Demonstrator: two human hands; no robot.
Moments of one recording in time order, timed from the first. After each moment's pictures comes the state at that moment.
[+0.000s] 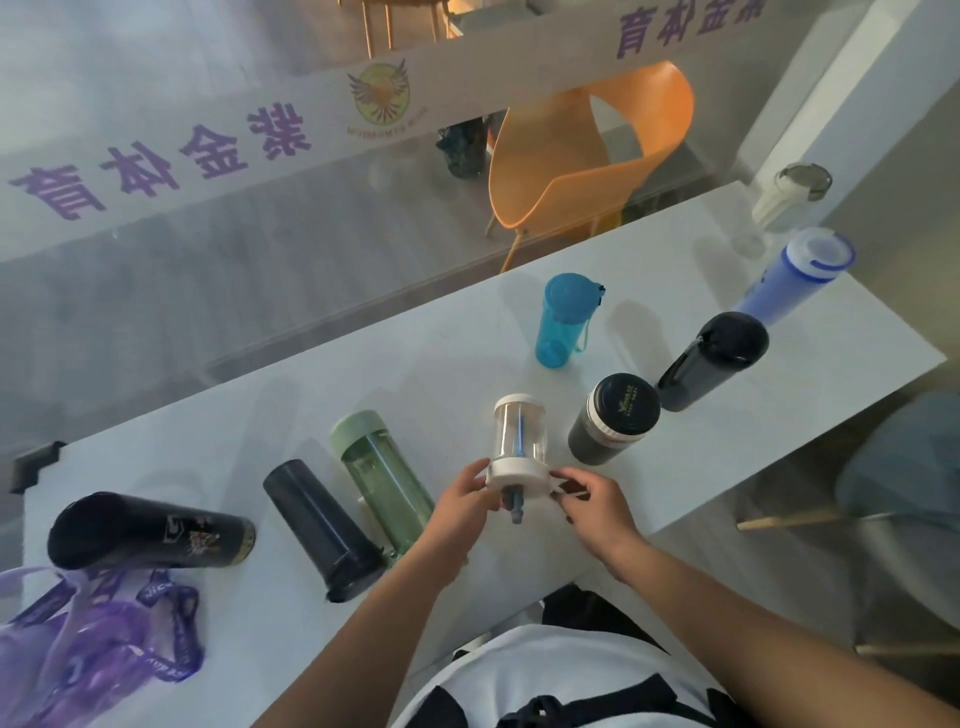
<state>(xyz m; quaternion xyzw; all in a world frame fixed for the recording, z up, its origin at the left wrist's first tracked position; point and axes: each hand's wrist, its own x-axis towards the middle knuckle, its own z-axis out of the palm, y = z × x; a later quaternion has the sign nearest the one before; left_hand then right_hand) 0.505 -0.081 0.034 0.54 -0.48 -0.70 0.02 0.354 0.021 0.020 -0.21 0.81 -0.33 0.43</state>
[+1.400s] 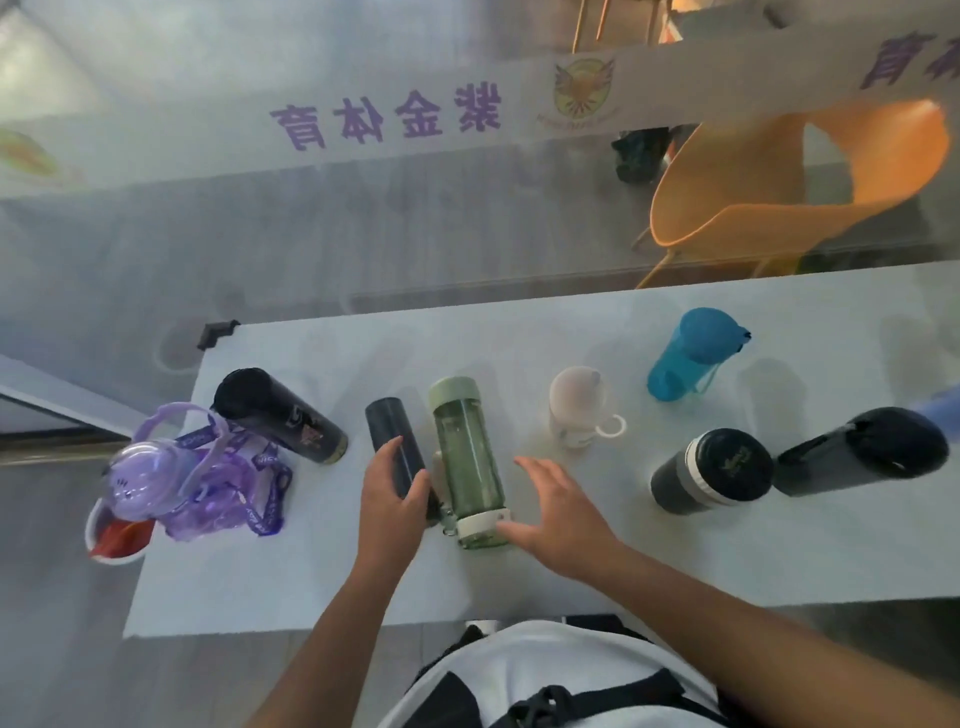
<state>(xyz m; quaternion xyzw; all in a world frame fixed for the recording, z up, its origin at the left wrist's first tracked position) 0.620 -0.069 0.045 0.71 -0.51 -0.40 0.28 0.414 -0.034 0.063 -0.60 0.67 -0.12 0.43</state>
